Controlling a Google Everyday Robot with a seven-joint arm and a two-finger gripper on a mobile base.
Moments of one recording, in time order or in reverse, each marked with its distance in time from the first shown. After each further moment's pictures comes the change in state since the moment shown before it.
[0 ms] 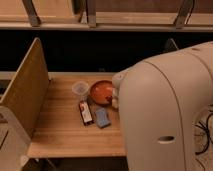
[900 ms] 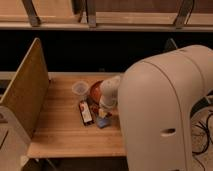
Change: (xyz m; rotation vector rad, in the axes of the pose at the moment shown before) arm -0.033 0.085 0.034 -0.175 -0.027 -0.135
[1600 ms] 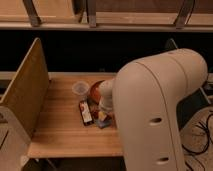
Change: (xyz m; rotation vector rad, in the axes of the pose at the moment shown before) arm 0.011 -0.003 0.018 -0.033 0.042 0.004
